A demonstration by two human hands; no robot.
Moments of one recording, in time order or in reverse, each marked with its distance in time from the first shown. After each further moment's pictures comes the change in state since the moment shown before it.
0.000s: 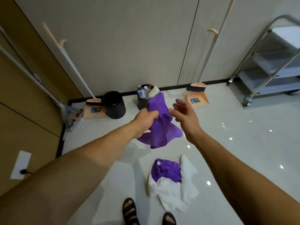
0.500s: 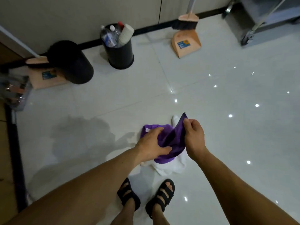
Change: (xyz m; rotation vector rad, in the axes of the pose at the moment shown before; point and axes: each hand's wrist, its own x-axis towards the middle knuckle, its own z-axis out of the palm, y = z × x) left_hand 0.079 -0.268 0.121 0.440 -0.490 -0.107; right_hand 0.015 0.284 -0.042 -0.116 0.433 0.383
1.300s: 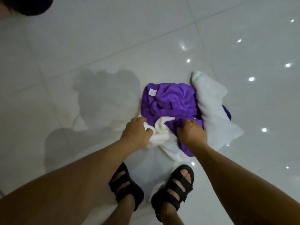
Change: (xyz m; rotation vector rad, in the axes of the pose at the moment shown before) left_hand 0.179 -0.287 0.129 0.287 0.096 -0.375; right_hand 0.152 0.371 0.093 -1.206 -0.327 0.108
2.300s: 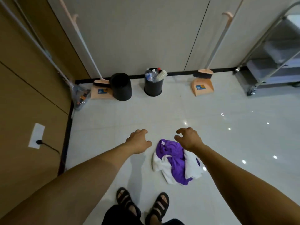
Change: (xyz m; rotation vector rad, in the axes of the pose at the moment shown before) left_hand -0.479 0.070 -0.304 -0.032 0.206 0.073; right_hand -0.469 -0.101 -0.375 0.052 0.171 -0.396
